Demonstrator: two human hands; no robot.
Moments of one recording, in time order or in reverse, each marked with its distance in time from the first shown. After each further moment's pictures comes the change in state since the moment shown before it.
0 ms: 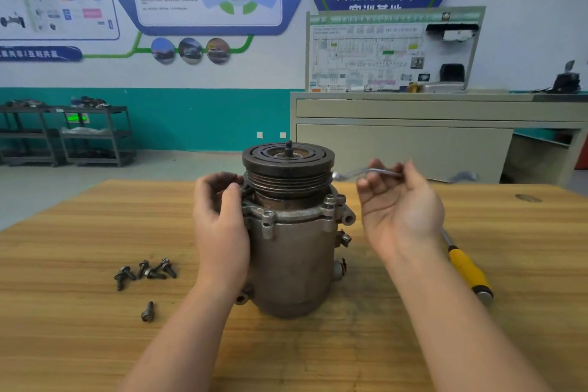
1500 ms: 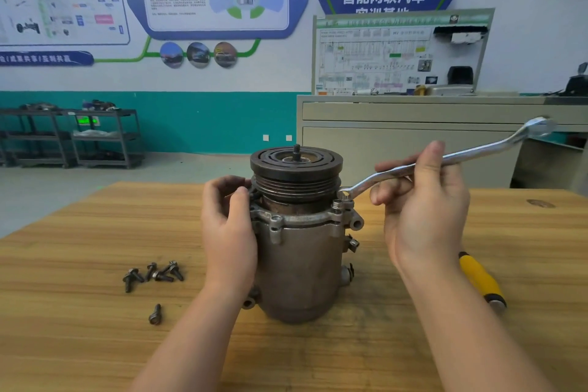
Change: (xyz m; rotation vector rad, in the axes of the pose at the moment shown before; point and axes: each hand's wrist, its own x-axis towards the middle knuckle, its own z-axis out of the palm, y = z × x) left_hand 0.001 -0.002 -0.001 0.028 0.006 0.010; right_hand -0.008 0.000 0.006 -0.414 -0.117 -0.454
